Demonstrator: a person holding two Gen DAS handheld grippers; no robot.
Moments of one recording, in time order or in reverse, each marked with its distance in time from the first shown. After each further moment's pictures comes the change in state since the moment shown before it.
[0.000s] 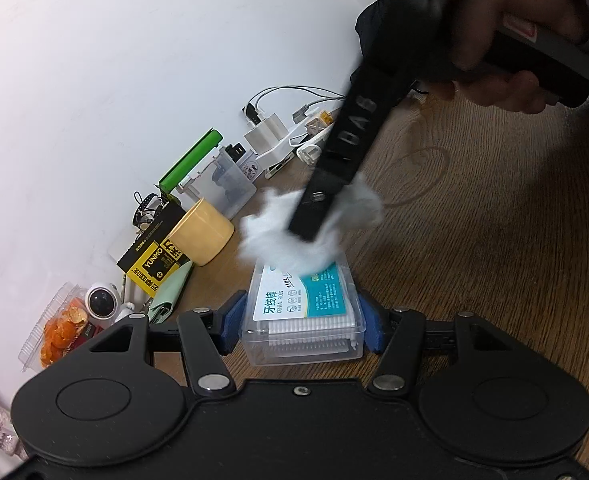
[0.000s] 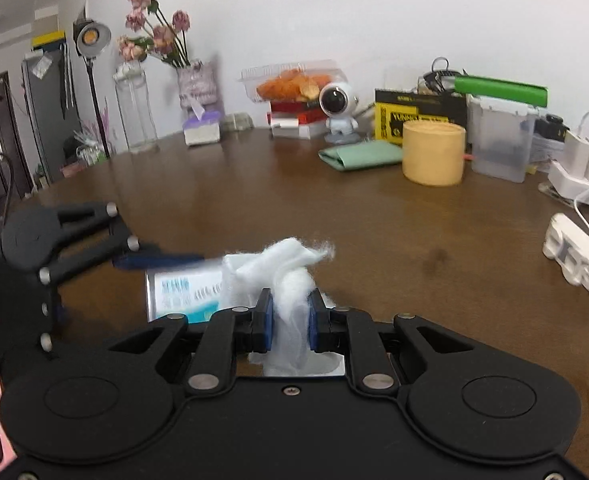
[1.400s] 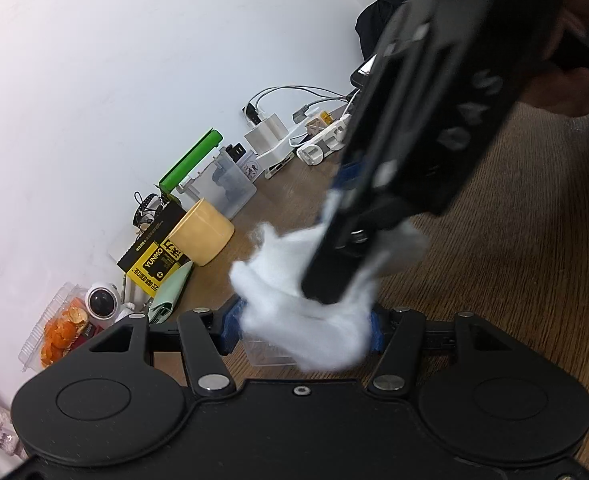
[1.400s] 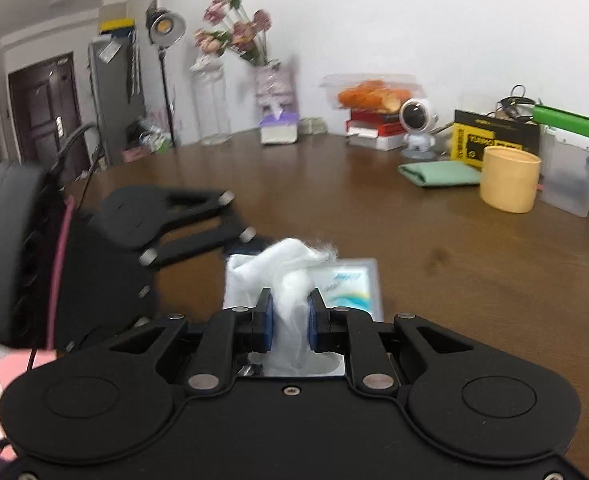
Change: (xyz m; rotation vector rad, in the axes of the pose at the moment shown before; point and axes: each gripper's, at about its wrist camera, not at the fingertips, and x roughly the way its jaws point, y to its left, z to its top) left arm 0.001 0.000 0.000 0.001 0.001 0.001; right arm -0.013 0.038 -0.013 -0.124 0.008 0.140
